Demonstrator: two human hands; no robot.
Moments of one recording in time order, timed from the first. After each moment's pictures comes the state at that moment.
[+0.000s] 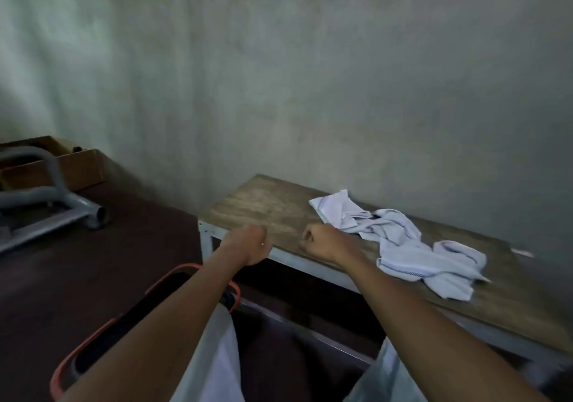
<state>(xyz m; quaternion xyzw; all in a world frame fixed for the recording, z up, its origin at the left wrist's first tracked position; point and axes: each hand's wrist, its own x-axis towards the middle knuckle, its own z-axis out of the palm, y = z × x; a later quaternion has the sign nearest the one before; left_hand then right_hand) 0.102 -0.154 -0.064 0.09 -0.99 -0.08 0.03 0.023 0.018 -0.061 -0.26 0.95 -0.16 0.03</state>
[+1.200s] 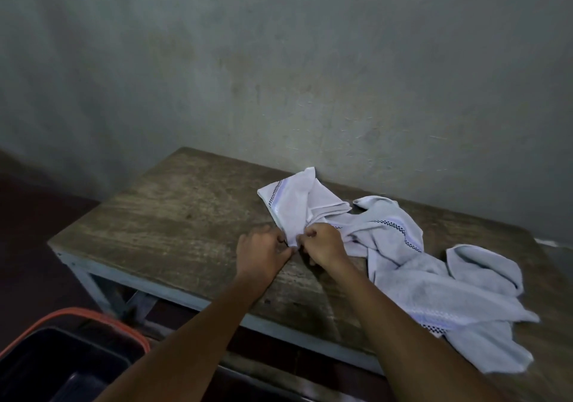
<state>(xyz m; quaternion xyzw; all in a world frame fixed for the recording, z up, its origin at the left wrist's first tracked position) -0.189 -0.072 -0.224 0.05 -0.95 -0.21 0.22 -0.233 0.059 -0.195 -0.04 0.93 -0.37 0.05</state>
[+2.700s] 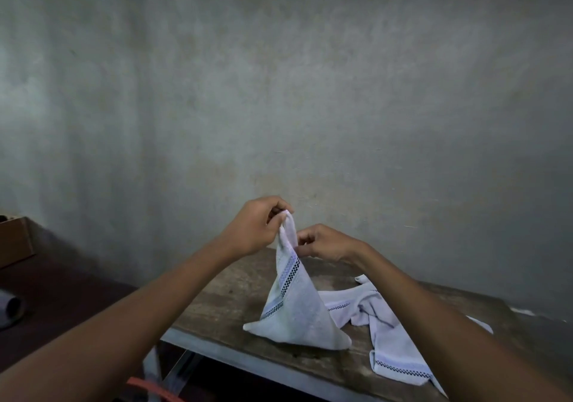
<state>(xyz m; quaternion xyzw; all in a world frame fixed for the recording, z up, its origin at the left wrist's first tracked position) -0.064 -0.134 0.061 -0.19 -0.87 -0.32 0.32 -0.126 0.039 0.044 -0.36 0.84 -0.38 0.13</state>
